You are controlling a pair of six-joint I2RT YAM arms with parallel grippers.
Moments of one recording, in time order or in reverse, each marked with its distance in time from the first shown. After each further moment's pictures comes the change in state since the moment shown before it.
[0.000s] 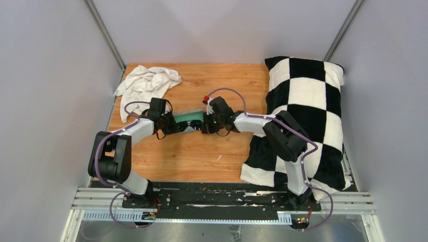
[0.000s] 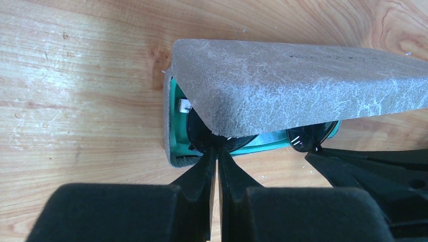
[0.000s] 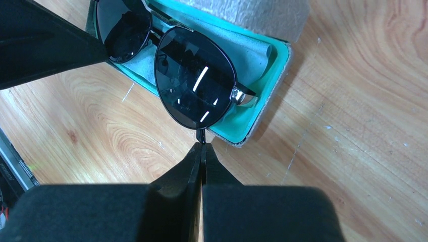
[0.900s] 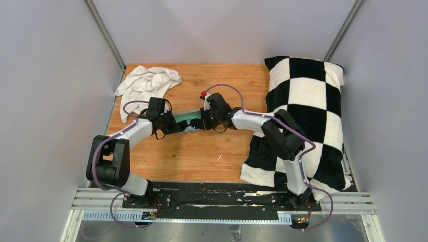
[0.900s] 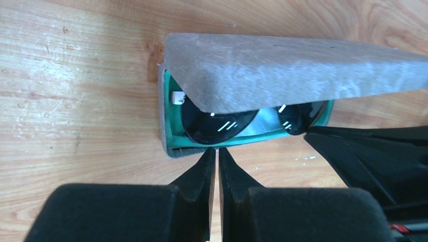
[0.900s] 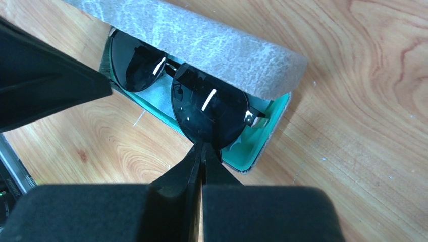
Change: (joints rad) left arm 0.000 -0.026 0.001 -0.023 0.008 0.000; right arm 0.000 0.035 0.087 -0.011 0.014 -0.002
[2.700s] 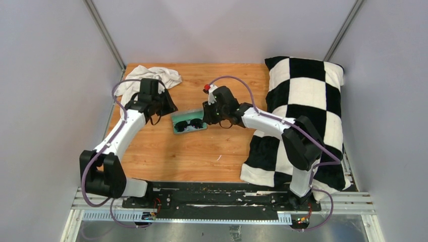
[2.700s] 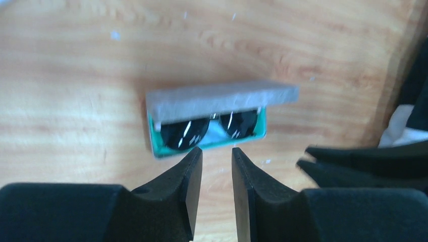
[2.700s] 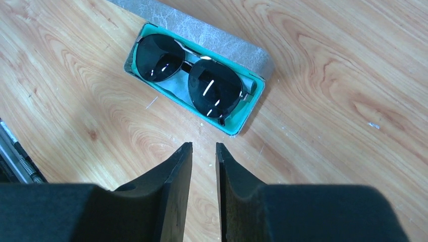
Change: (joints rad) left arm 0.000 -0.166 0.230 -0.234 -0.048 0.085; right arm -0.005 -0.207 -0.022 -0.126 0.084 -0.146
